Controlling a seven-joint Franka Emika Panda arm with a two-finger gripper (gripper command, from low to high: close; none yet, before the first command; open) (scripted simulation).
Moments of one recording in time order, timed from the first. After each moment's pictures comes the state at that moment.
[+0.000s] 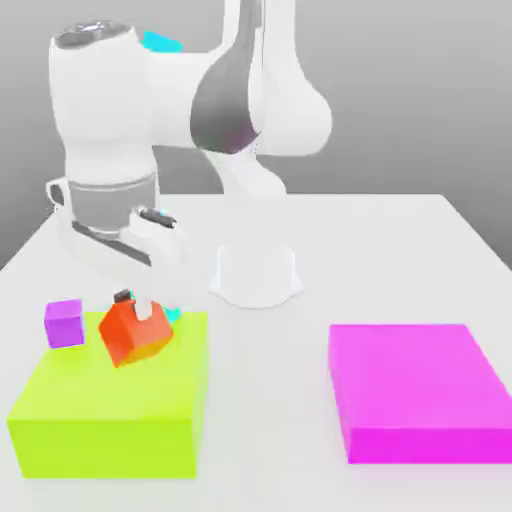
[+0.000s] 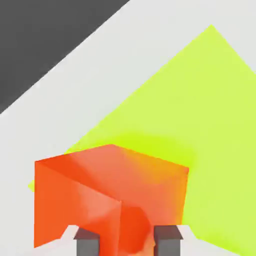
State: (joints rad) arm -0.26 -0.33 -0.13 -2.70 -0.04 2.37 1.24
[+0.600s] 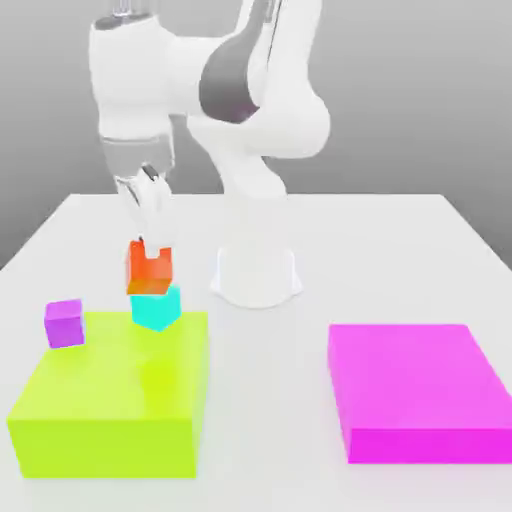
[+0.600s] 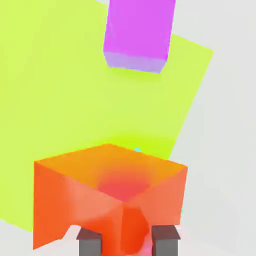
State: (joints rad) arm -0.46 -0.60 -0.10 -3.04 -0.08 2.44 1.48
